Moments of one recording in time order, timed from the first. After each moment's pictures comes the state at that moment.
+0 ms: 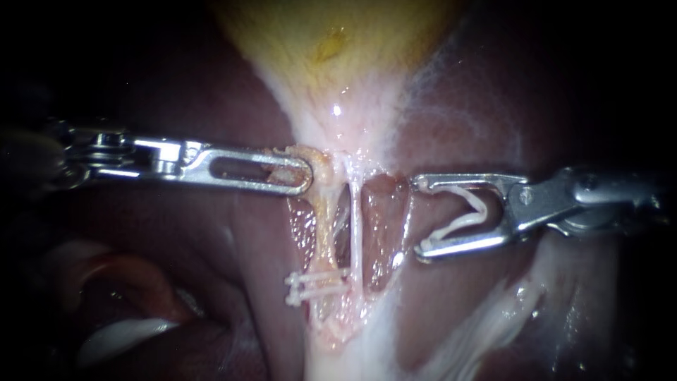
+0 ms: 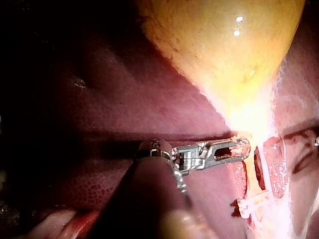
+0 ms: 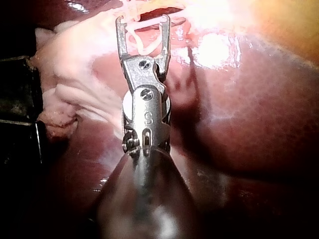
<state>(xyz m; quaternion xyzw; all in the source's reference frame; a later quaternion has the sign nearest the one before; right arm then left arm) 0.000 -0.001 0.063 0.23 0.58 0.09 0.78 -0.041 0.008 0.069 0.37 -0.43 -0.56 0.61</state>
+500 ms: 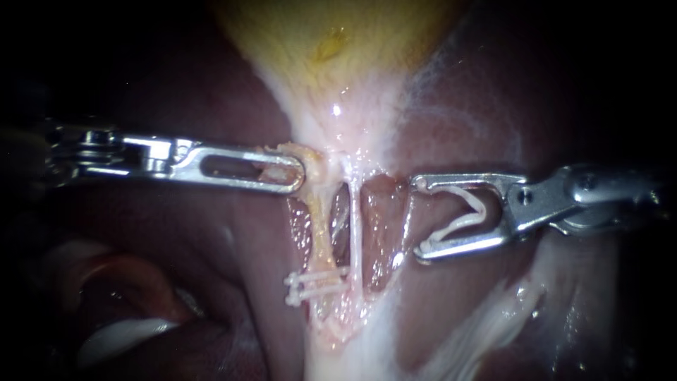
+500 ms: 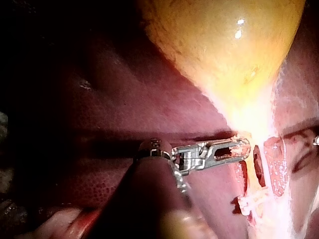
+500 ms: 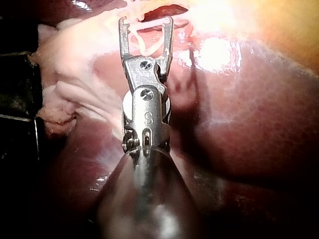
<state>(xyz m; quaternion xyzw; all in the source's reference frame) 0.000 -0.001 0.062 0.23 0.57 0.09 0.78 -0.039 0.009 0.066 0.38 -0.42 -0.56 0.61</state>
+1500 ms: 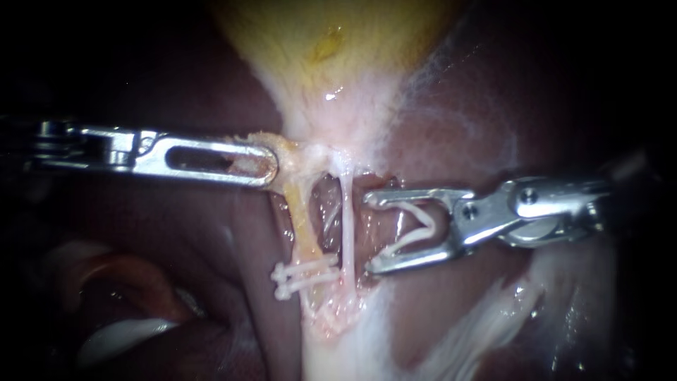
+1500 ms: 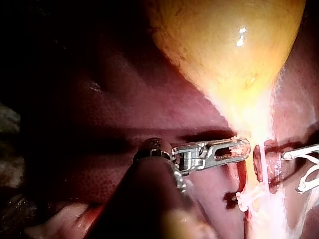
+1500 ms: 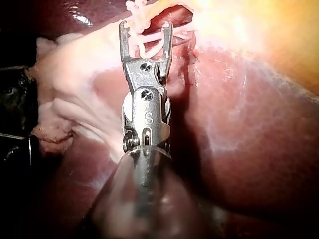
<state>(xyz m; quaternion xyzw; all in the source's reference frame) 0.007 -0.003 0.067 0.24 0.57 0.06 0.78 -0.038 0.009 0.063 0.38 -0.43 -0.56 0.60</state>
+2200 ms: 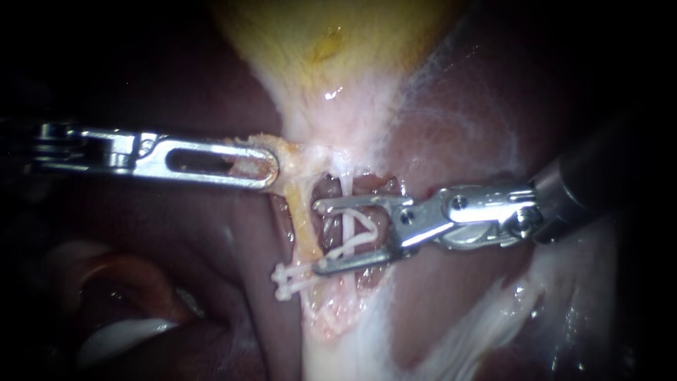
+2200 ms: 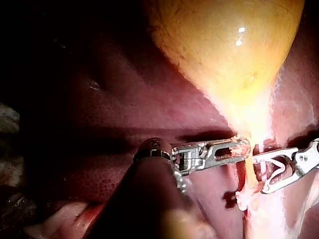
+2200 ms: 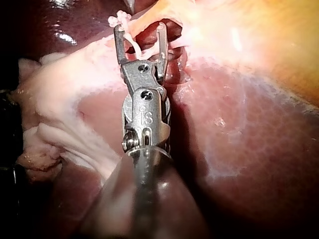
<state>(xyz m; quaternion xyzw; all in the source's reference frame) 0.012 -0.004 0.072 0.26 0.57 0.07 0.78 -0.038 0.009 0.062 0.38 -0.43 -0.56 0.60</state>
